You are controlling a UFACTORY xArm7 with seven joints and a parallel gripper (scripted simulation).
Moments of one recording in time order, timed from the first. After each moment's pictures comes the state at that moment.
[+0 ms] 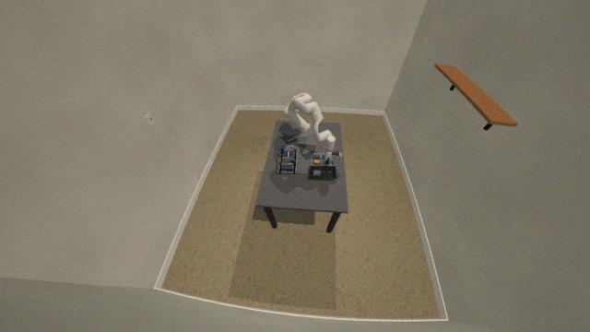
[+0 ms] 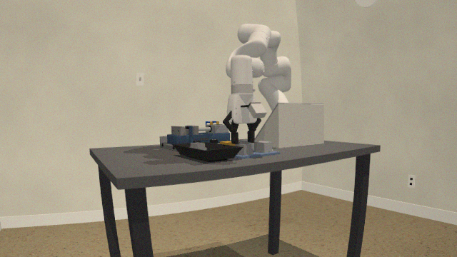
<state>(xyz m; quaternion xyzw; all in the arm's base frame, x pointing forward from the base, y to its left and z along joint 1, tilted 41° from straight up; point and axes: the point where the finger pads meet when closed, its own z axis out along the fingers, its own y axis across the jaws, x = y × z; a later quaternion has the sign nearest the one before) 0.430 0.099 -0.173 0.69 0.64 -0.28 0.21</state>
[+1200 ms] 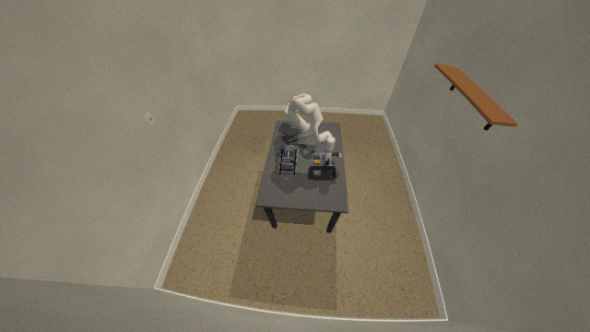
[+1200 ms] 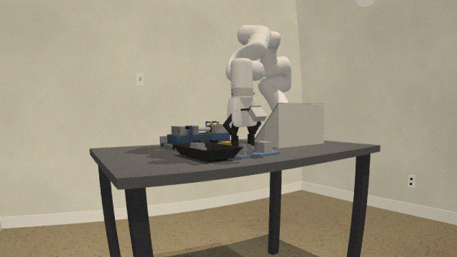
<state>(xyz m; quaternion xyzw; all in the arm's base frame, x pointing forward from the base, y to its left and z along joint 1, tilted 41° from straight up) 0.429 0.092 -0.182 0.69 0.64 -0.28 0.21</state>
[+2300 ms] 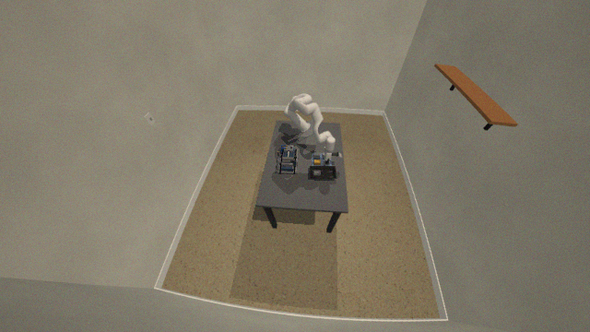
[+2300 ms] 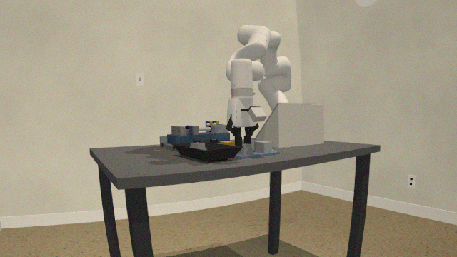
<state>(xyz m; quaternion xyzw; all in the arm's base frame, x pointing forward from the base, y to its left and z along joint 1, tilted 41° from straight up) 0.429 0.092 -0.182 0.69 0.64 -0.28 0.21</state>
